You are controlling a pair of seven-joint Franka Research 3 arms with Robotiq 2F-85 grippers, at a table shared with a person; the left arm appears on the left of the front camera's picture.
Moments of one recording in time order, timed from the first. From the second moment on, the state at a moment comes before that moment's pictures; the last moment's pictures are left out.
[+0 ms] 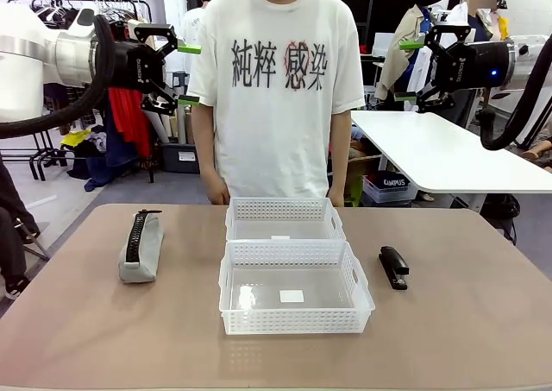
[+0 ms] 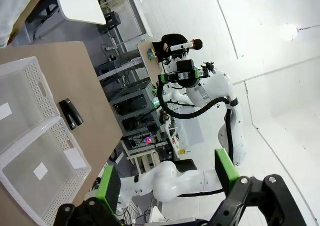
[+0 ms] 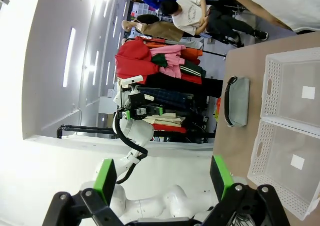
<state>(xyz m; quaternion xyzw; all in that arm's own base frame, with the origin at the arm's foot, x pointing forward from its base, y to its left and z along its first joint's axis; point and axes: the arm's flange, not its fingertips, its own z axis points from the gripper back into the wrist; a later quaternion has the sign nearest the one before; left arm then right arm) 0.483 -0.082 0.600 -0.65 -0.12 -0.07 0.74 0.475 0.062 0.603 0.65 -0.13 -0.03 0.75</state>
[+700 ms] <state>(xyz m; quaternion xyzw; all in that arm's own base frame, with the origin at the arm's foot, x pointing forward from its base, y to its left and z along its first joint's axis) 0.483 -0.082 0.600 -0.65 -0.12 -0.07 0.74 0.475 0.062 0.603 0.65 -0.13 -0.03 0.75</state>
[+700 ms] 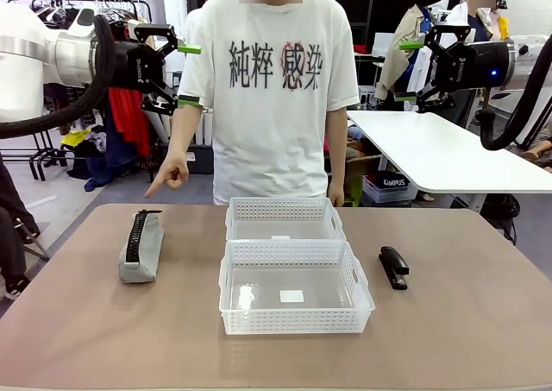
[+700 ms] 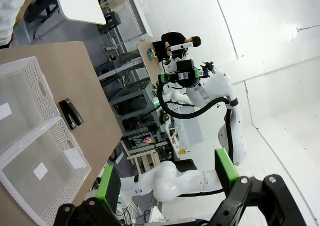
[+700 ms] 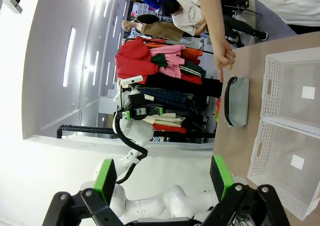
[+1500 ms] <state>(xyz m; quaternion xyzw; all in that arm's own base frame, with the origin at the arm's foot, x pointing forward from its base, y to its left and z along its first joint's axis) 0.483 -0.082 0.600 -0.65 -0.12 -0.07 0.74 0.475 0.062 0.603 0.65 -0.13 -0.03 0.75</state>
